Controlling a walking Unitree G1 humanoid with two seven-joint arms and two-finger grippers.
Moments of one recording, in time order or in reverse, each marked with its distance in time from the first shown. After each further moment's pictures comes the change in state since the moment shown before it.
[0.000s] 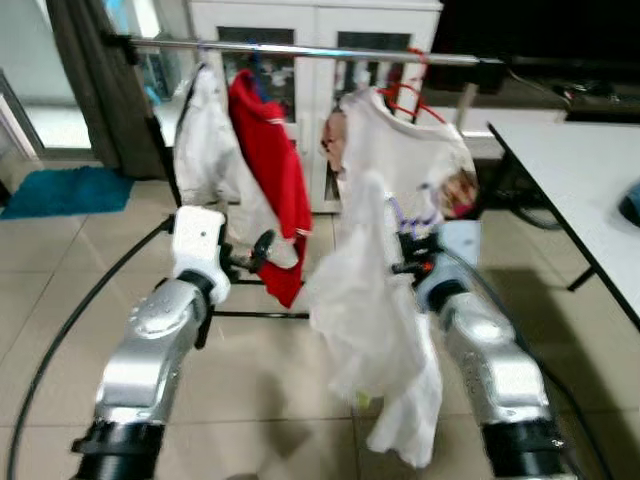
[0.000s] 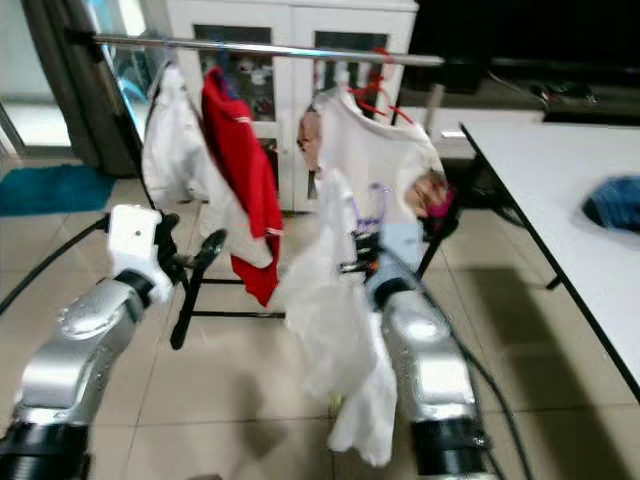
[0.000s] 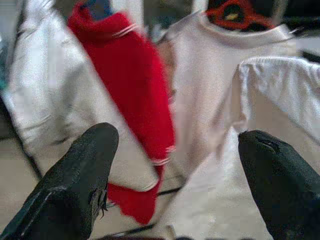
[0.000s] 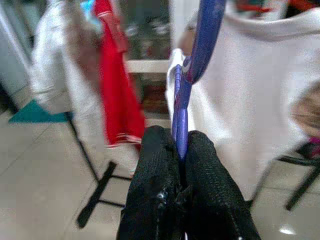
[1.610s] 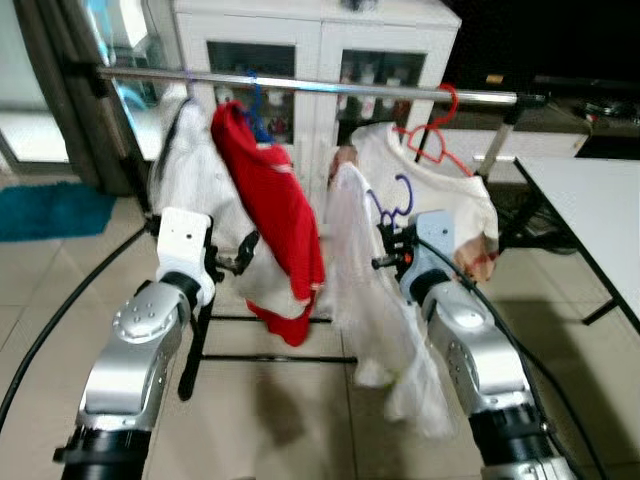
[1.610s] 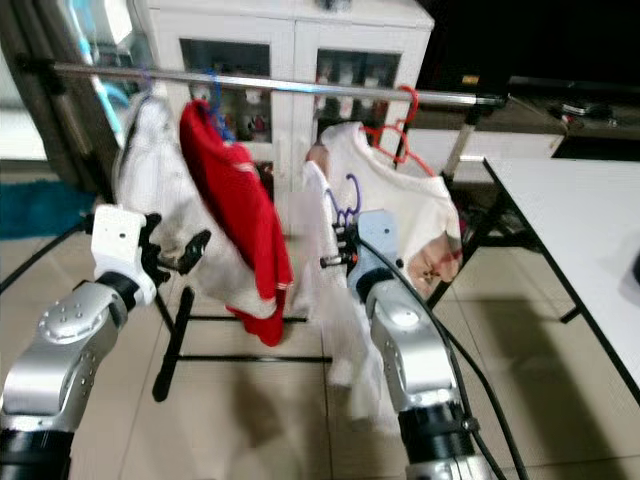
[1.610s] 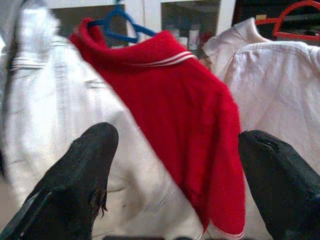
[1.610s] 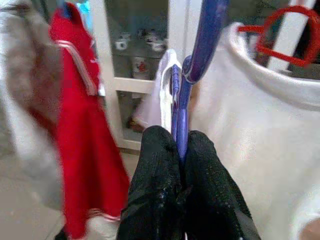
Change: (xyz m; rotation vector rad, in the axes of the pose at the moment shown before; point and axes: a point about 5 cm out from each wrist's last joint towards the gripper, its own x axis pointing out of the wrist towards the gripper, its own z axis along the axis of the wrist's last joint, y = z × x) left arm -0.003 0.000 0.006 0.040 -0.020 0.000; right arm 0.007 -0.003 0.007 -0.080 -0.022 -0.027
